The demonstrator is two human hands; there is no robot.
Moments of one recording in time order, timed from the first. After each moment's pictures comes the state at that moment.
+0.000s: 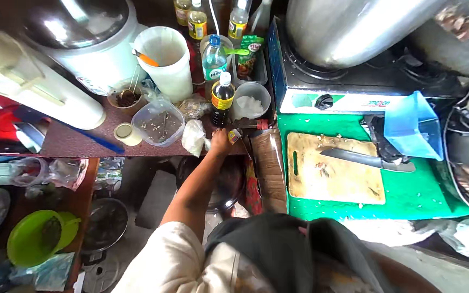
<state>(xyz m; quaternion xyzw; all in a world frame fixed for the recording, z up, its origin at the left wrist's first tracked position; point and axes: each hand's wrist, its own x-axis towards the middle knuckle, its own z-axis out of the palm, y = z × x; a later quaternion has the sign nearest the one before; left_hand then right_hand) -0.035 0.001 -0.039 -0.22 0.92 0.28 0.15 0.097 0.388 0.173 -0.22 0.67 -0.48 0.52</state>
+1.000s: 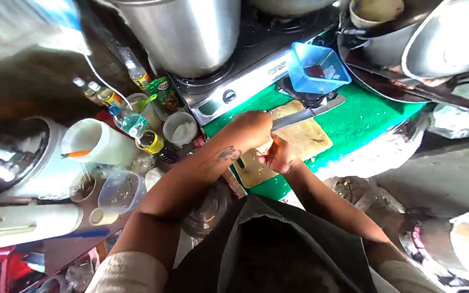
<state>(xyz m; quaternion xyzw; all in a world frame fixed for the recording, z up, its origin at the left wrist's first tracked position) -0.071 0.265 0.245 0.33 0.92 0.04 0.20 -0.020 0.392 0.113 0.26 0.38 -0.86 0.22</state>
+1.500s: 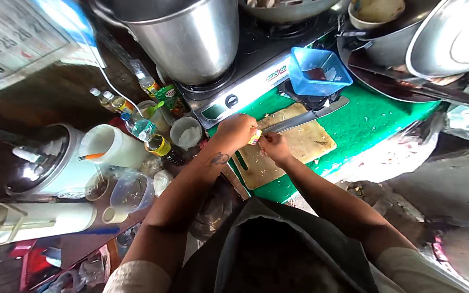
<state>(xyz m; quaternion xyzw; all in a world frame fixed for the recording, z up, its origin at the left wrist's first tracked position) -0.083 0.249 0.228 0.22 0.95 0.08 0.19 -0.047 0.389 0.078 0.10 0.77 -0.63 0.09</state>
